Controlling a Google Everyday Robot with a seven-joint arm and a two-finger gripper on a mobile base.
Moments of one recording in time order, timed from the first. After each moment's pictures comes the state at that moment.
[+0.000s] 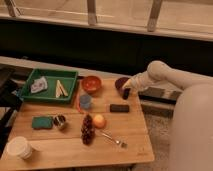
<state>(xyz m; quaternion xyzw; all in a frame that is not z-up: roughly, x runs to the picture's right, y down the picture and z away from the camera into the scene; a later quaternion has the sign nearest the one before) 0.152 -0.006 0.866 -0.29 0.01 0.85 0.43</state>
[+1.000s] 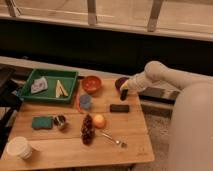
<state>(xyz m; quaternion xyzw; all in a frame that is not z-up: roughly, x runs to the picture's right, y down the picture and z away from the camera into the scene) 0.144 0.003 0.860 -0.29 0.02 0.85 0.44</state>
